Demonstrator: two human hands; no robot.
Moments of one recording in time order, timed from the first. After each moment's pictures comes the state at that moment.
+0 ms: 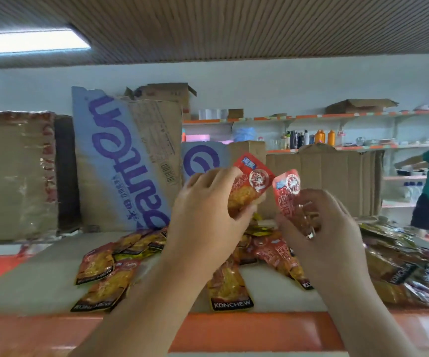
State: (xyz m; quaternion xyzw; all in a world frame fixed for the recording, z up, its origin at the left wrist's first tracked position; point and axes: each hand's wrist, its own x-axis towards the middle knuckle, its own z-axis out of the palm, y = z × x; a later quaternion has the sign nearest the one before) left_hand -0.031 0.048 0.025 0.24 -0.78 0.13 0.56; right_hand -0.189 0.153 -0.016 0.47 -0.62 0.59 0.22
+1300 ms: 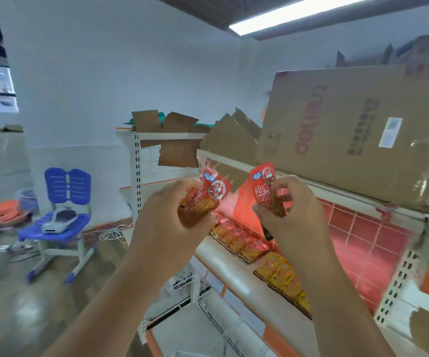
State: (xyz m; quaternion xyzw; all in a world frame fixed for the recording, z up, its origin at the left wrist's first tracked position) left_hand 0.679 -0.005 -0.079 0.59 -0.61 0.08 0.53; right_hand 0.467 -0.098 -0.067 0.74 -0.38 0.54 -0.11
